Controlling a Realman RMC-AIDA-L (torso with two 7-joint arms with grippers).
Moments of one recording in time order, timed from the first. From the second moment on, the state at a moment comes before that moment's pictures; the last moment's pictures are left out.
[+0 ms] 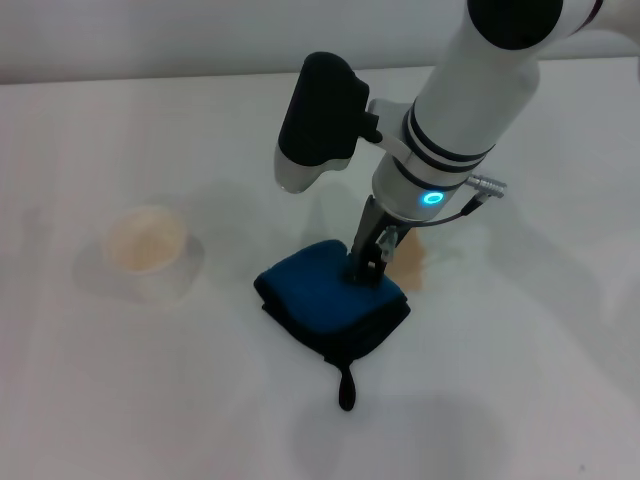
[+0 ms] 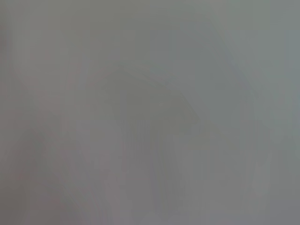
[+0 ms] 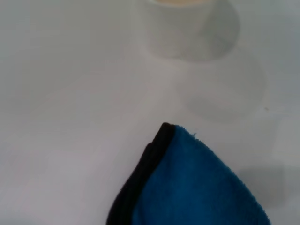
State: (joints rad) left arm -0.28 -2.08 0.84 0.19 -2.69 -1.24 2.75; right arm 0.95 2.03 -1.84 -0.86 0.77 1.25 -0.65
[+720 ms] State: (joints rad) left arm -0.29 -2.07 0.84 0.19 -2.66 -1.23 2.75; right arm 0.97 2.01 -1.62 -0.70 0.51 1.13 -0.67
